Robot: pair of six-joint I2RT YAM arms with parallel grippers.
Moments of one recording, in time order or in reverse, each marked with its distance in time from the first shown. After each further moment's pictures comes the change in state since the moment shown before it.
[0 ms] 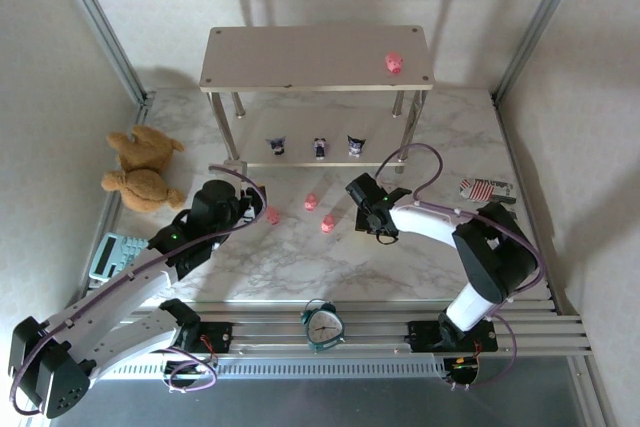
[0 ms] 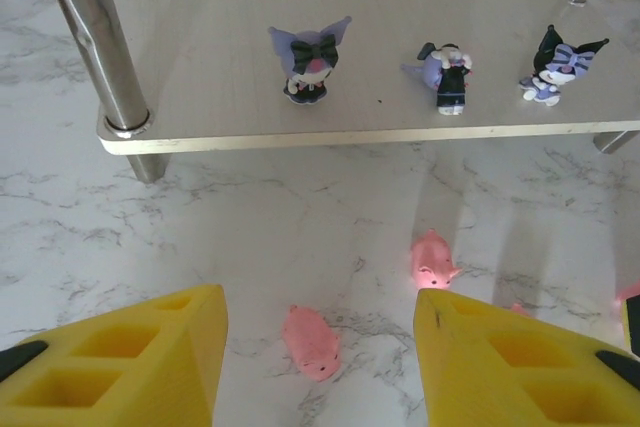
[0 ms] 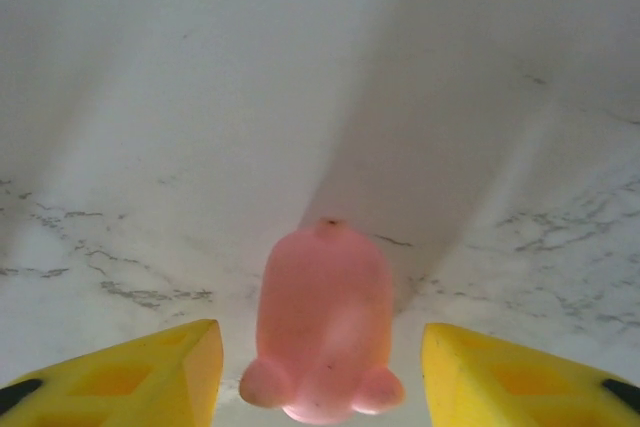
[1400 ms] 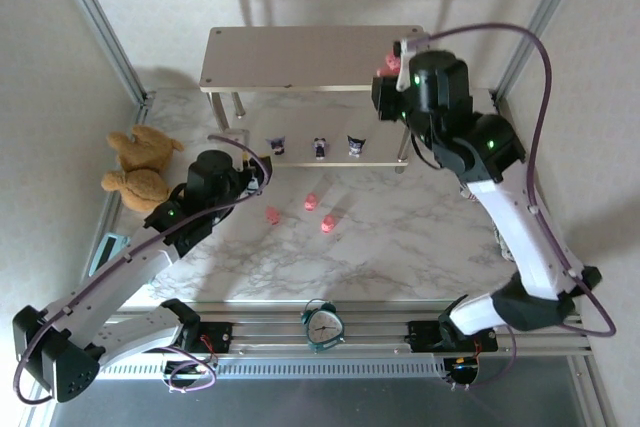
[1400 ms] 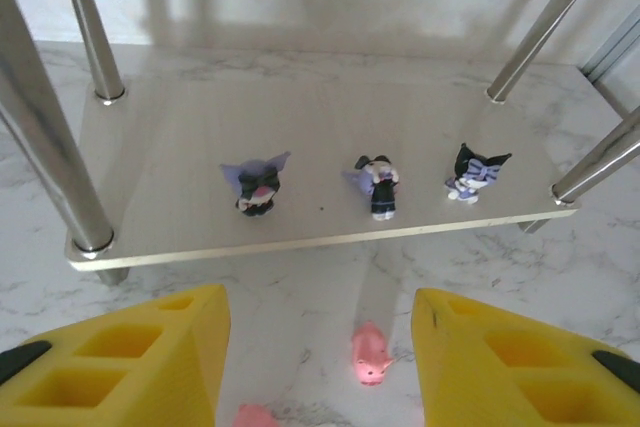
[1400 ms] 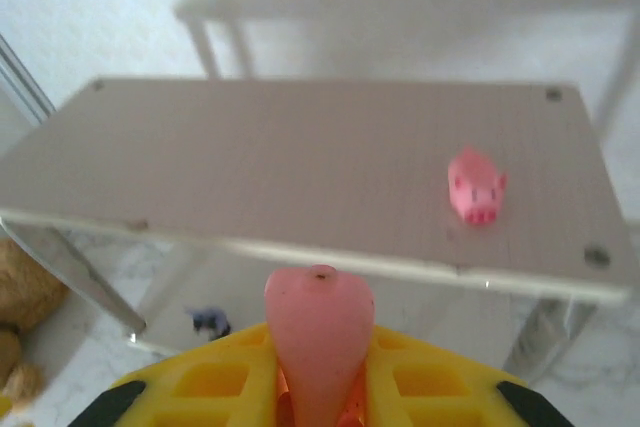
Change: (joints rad) left arm 0.022 0.124 0.263 -0.029 0.063 0.023; right arm -0.004 -0.154 1.182 -0.416 0.084 -0.516
